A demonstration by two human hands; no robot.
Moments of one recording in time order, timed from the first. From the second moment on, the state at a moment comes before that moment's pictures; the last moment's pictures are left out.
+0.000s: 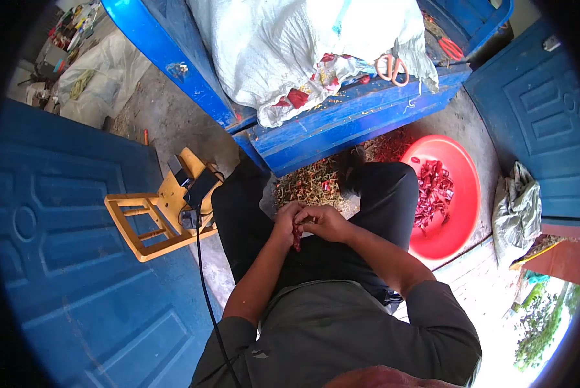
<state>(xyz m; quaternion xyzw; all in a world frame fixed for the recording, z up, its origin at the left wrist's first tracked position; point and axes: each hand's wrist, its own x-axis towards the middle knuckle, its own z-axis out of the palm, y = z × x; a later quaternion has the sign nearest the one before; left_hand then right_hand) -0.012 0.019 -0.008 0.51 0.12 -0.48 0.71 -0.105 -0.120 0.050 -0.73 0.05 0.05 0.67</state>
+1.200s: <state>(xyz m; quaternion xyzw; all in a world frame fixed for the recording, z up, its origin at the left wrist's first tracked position) -0.001 0.014 -0.014 0.48 0.10 -0.52 0.70 -0.070 -0.137 0.022 -0.83 0.12 -0.17 0.51</state>
